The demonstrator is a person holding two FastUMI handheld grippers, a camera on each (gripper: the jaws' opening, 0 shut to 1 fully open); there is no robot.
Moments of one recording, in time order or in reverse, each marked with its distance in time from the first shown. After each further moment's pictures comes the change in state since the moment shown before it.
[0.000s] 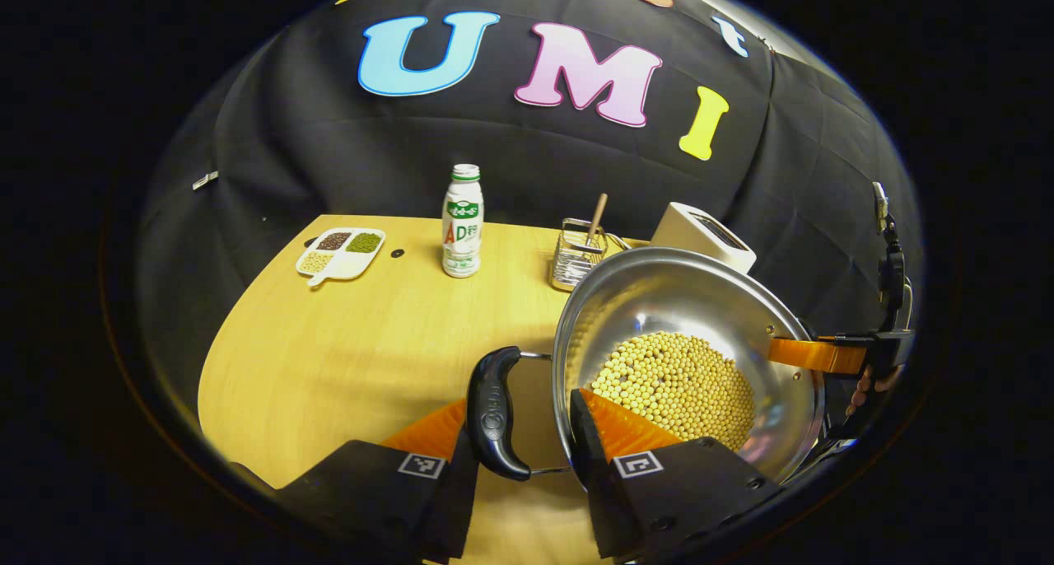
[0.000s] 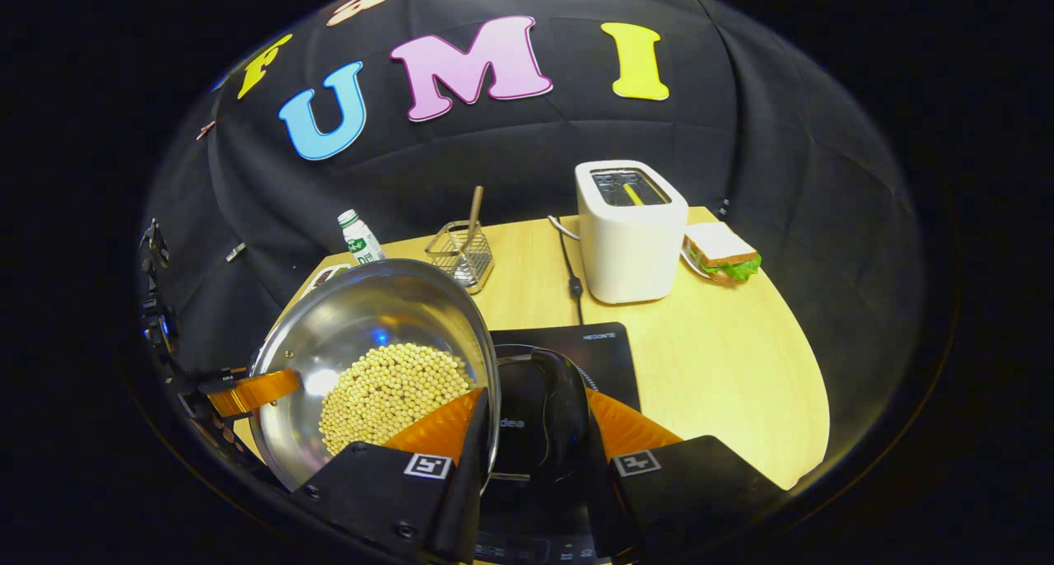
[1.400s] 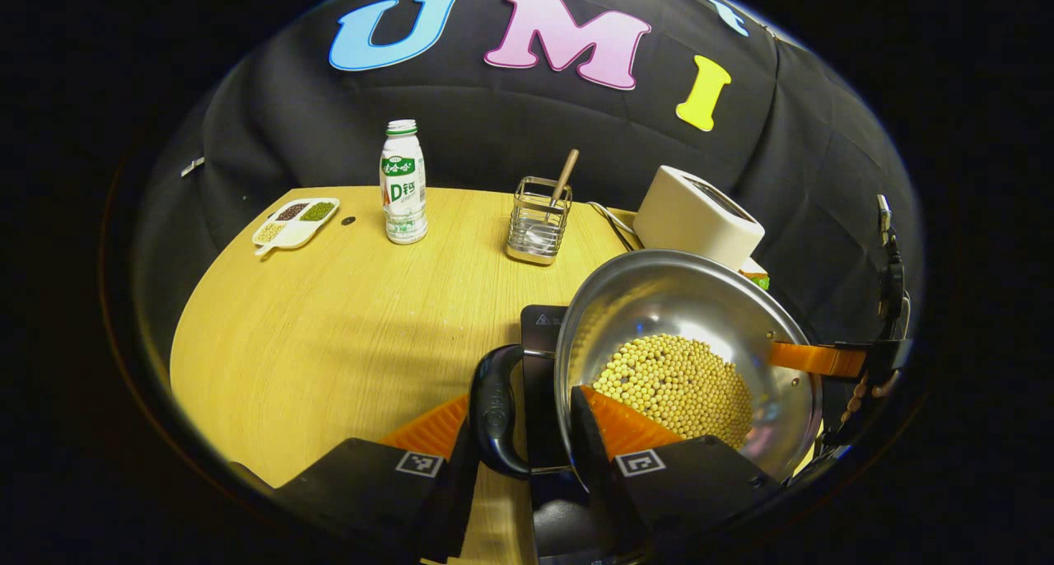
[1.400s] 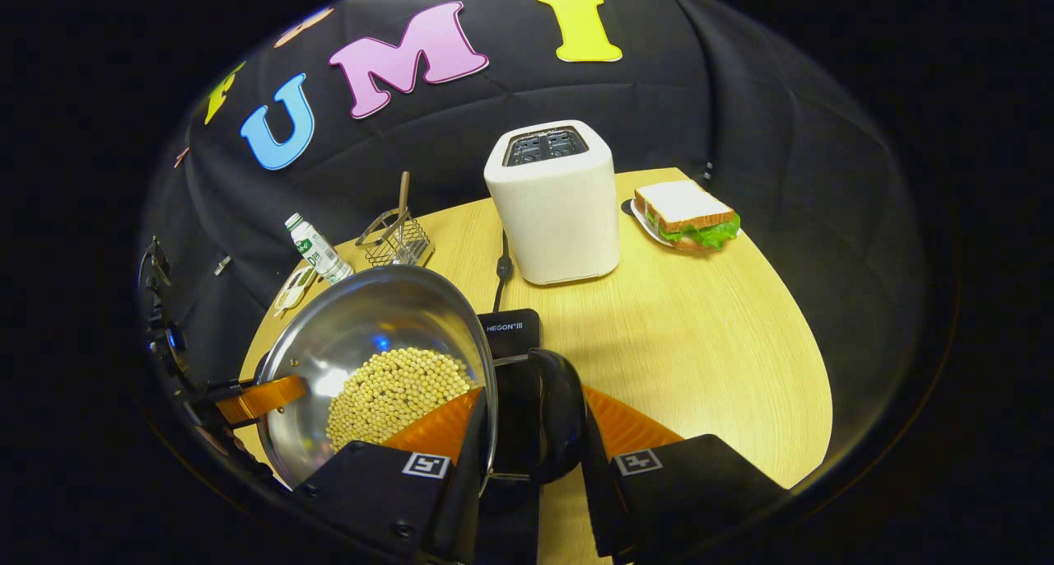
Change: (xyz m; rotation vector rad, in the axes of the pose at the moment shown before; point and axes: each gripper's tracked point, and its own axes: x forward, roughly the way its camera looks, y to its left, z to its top) left arm 0.068 -0.063 -0.031 -0.029 0.077 0.025; right arm 0.049 -0.088 -0.015 0.071 0.067 0.016
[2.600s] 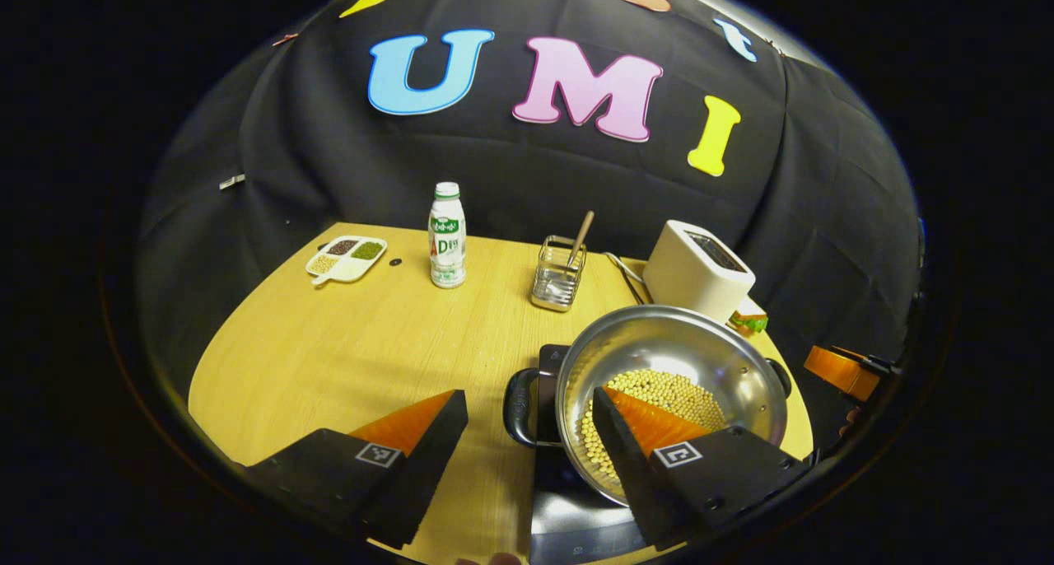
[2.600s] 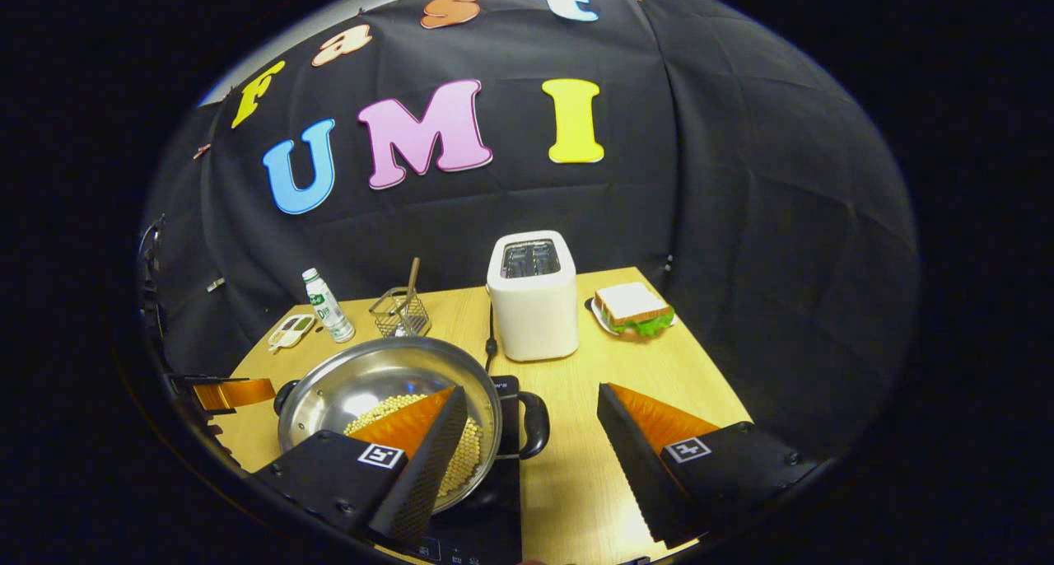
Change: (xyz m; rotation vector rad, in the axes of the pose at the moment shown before) left arm -0.094 0.001 0.043 -0.047 -0.193 0.082; right arm -0.111 0.000 0.060 -0.078 -0.366 -0.109
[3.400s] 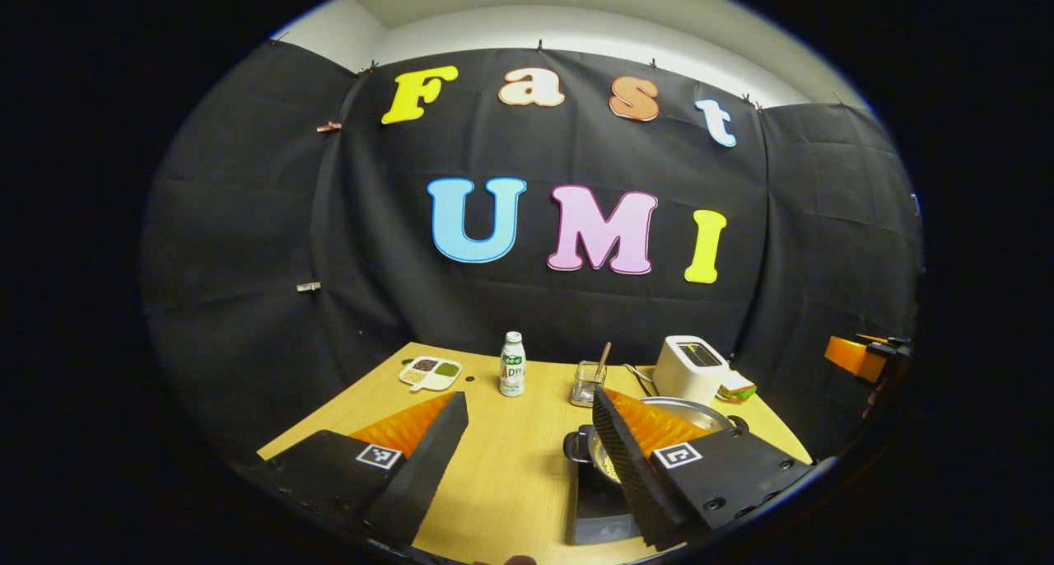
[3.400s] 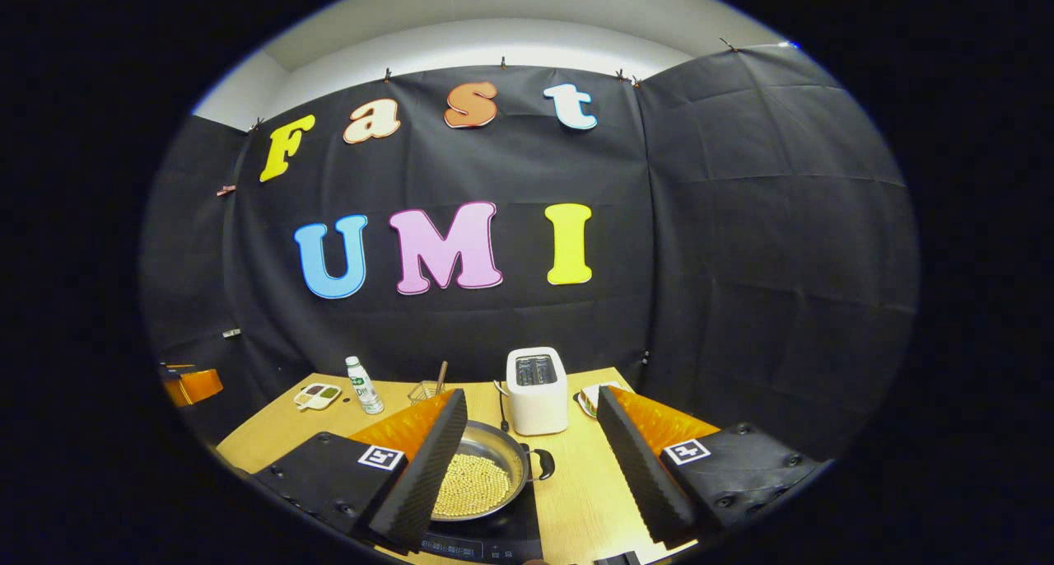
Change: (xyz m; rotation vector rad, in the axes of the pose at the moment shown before) left arm -0.219 0.034 0.083 0.084 -0.430 0.133; right arm -0.165 0.028 0.110 -0.009 -0.335 -0.027
